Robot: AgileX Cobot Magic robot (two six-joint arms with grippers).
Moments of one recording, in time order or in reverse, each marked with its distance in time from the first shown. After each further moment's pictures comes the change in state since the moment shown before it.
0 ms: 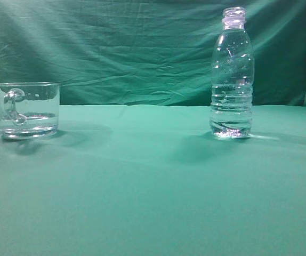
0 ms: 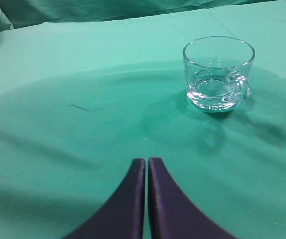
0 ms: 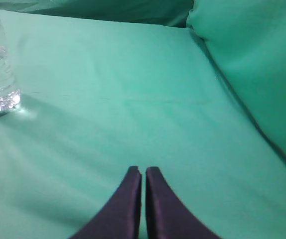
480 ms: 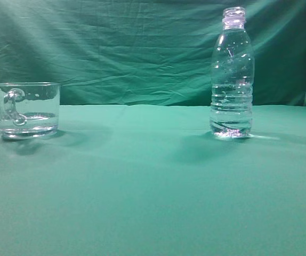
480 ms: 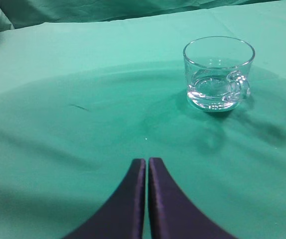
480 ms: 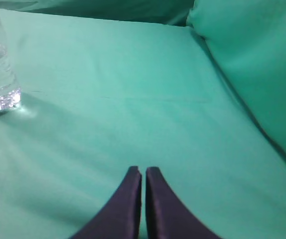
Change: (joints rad) left arm 0.000 0.000 0.000 0.000 0.000 0.000; right arm 0.000 0.000 0.000 0.002 0.003 -0.002
